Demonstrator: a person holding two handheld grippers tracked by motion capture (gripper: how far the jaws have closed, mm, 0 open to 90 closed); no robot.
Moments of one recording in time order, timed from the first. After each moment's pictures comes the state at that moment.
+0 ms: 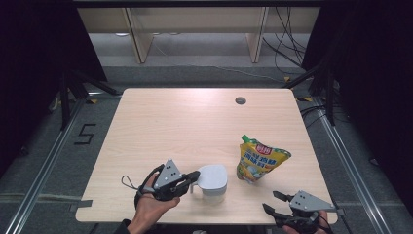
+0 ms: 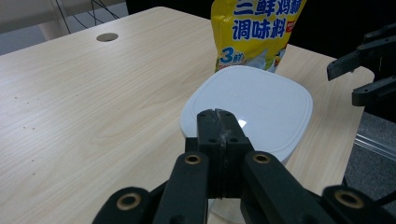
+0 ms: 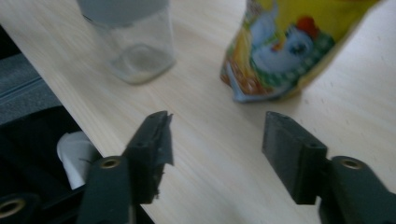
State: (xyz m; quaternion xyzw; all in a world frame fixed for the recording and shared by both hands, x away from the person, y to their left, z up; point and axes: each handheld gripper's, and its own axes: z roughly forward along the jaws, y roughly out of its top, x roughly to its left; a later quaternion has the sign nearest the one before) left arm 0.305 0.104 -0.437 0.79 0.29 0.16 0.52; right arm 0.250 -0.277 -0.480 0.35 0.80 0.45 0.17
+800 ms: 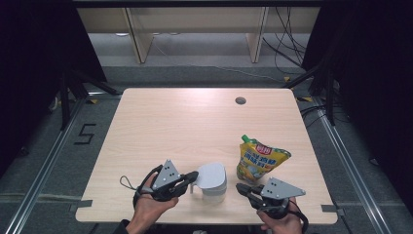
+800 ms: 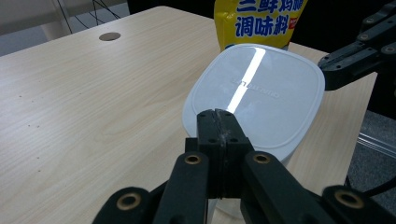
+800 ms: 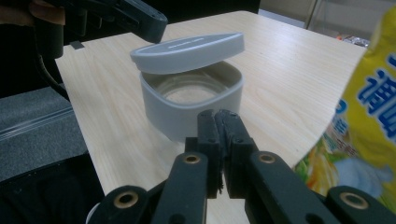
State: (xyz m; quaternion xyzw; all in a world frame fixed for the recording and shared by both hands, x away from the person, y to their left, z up) left arm 0.305 0.108 -0.439 0.79 0.29 0.17 0.52; right arm 0.280 -0.205 -0.455 0.25 0.80 0.52 0.18
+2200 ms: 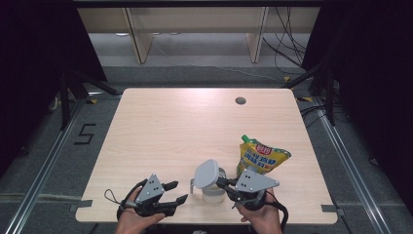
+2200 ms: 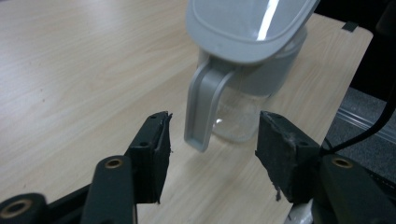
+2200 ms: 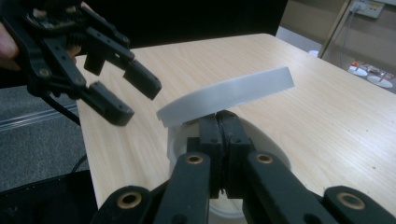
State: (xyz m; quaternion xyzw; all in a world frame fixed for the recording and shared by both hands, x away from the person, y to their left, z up) left arm 0.279 0.151 -0.469 0.81 0.31 0.14 0.48; right arm 0.292 -0.148 -0.430 0.20 0.81 0.53 0.19
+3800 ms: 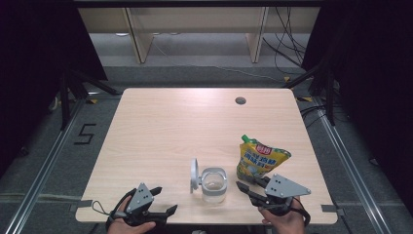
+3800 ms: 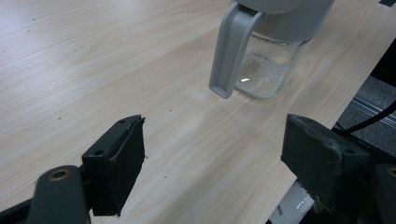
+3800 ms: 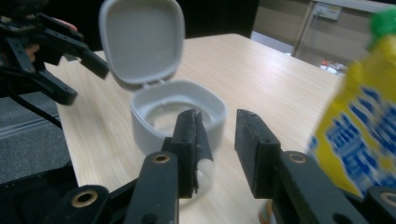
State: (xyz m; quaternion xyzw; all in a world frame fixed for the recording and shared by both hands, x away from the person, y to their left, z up) left arm 0.263 0.173 -0.482 0.80 0.35 0.15 0.46; right arm 0.282 -0.215 -0.444 0.24 0.78 0.54 0.22
